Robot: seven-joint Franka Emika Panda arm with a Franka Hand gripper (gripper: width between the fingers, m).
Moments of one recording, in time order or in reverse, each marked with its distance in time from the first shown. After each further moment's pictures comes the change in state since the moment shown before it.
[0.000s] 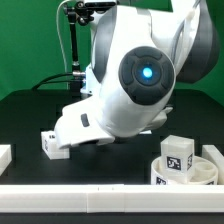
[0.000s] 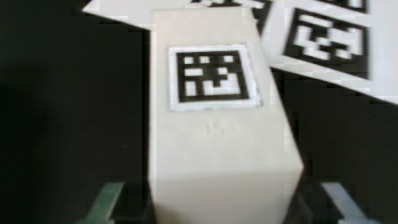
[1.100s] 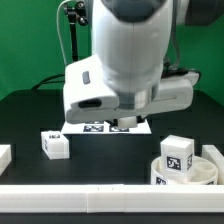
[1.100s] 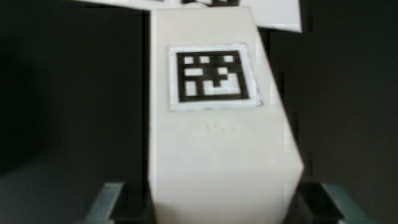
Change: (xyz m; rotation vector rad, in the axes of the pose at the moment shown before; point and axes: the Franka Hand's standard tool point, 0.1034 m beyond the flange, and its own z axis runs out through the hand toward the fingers) arm 0.009 -0.031 -0.086 0.177 0.286 0.146
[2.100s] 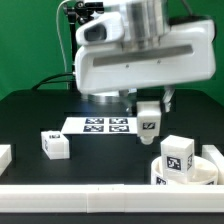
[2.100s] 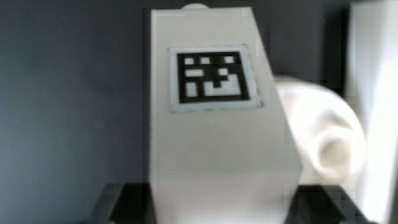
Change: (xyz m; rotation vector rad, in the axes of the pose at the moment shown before) arm 0.016 -0.027 -0.066 0.033 0.702 0.084
